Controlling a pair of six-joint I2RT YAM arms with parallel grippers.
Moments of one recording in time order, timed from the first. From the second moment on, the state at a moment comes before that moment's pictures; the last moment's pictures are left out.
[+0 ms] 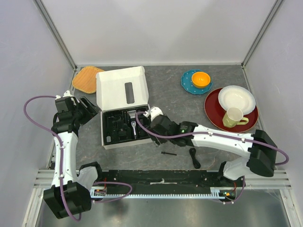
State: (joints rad) left arm 0.27 0.94 0.84 -0.60 0.25 -0.47; right arm 1.13 1.47 1.11 -0.47 0.34 0.35
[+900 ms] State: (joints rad) left arm 0.27 0.94 0.83 -0.59 0.29 -0.47; right arm 1.10 1.67 1.02 -0.68 0.05 0.03
